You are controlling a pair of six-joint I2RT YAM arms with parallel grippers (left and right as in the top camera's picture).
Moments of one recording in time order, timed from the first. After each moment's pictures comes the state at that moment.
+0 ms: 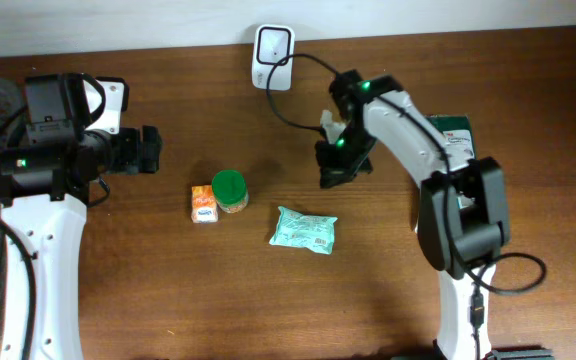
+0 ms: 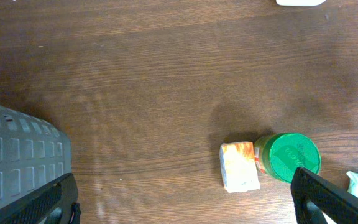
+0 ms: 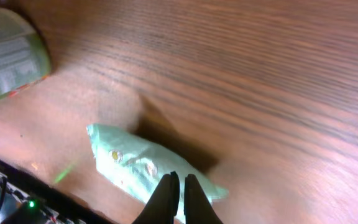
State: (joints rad) left arm 0.07 1.45 1.53 -1.01 0.04 0.16; right arm 0.30 2.18 1.82 -1.31 -0.43 0.13
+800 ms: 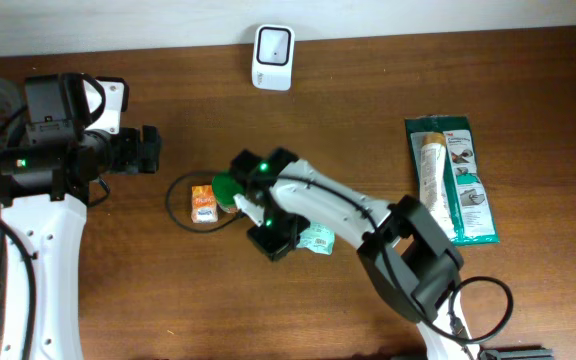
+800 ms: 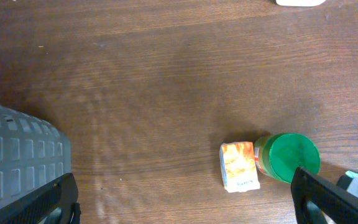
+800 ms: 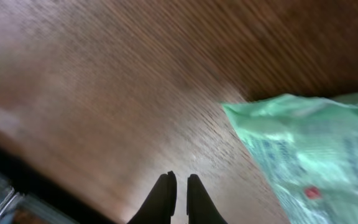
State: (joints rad) left arm 0.07 1.45 1.53 -1.01 0.04 0.17; right arm 0.78 2.14 1.64 -1.21 -0.28 0.07
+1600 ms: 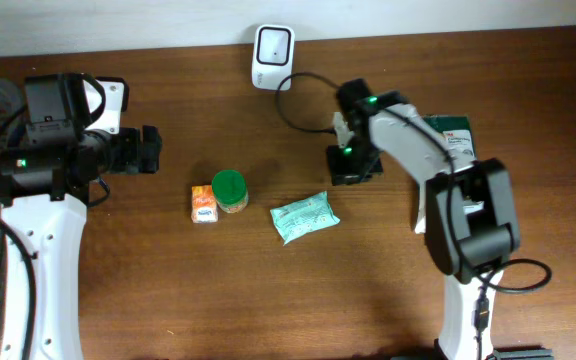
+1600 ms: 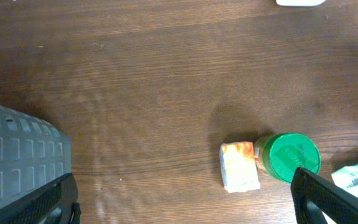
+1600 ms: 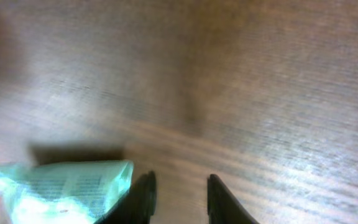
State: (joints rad) left arm 0.07 1.45 1.53 -1.01 0.04 0.17; right arm 0.27 2.14 1.63 -1.04 -0.27 0.15
